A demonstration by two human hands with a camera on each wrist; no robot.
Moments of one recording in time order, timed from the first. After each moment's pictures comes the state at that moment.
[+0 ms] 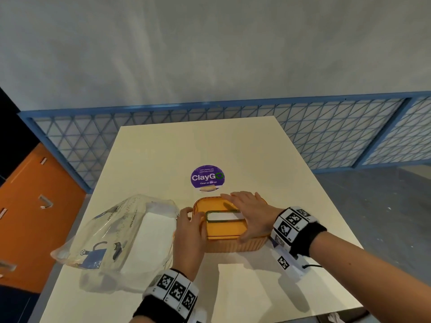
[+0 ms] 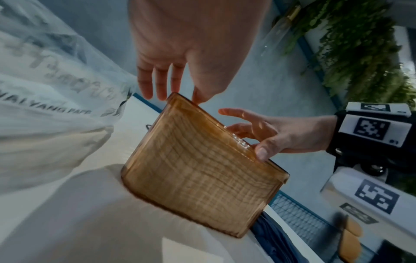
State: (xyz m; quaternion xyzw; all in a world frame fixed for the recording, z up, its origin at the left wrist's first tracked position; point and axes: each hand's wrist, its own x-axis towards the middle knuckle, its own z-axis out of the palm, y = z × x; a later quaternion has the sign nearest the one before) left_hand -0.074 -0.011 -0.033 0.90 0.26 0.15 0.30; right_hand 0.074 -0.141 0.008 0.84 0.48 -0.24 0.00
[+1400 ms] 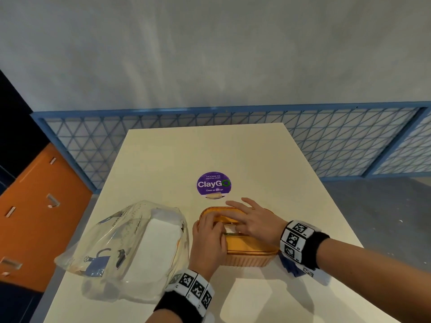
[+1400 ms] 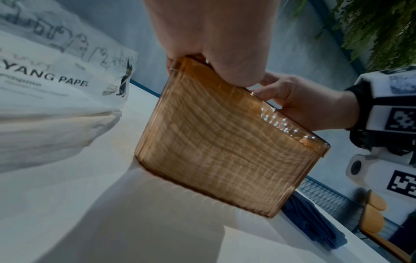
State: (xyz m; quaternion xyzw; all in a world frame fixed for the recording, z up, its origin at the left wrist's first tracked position) left_hand -0.046 -0.014 -0.059 0.95 0.15 0.21 0.19; right_hand 0.086 -0.135 -0.008 0.71 0.69 0.05 0.13
